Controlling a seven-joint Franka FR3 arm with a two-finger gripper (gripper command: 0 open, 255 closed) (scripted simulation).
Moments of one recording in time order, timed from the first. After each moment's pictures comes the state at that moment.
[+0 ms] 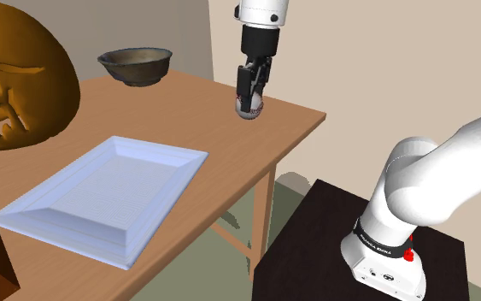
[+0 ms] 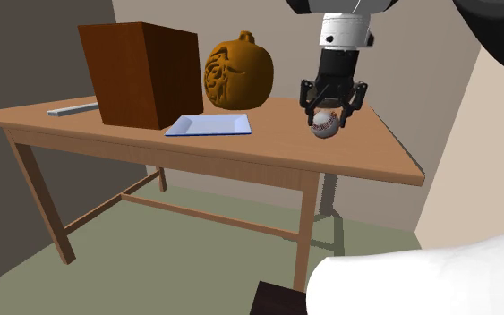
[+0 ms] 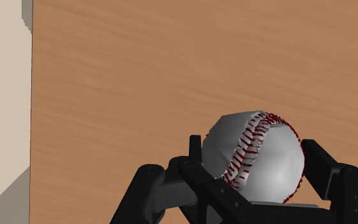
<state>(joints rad) 0.06 -0.60 0.17 -2.21 0.13 1.69 -0.04</state>
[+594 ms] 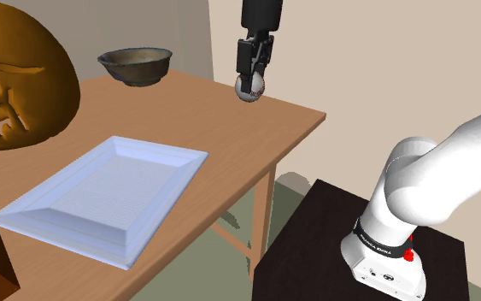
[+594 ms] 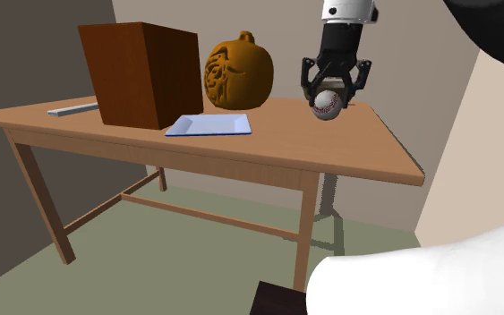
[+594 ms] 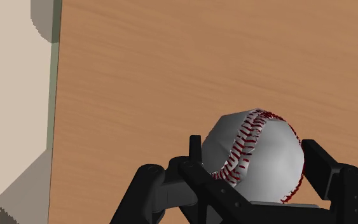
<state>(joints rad) 0.06 -0.57 0.16 -2.07 0.13 1.58 -0.03</state>
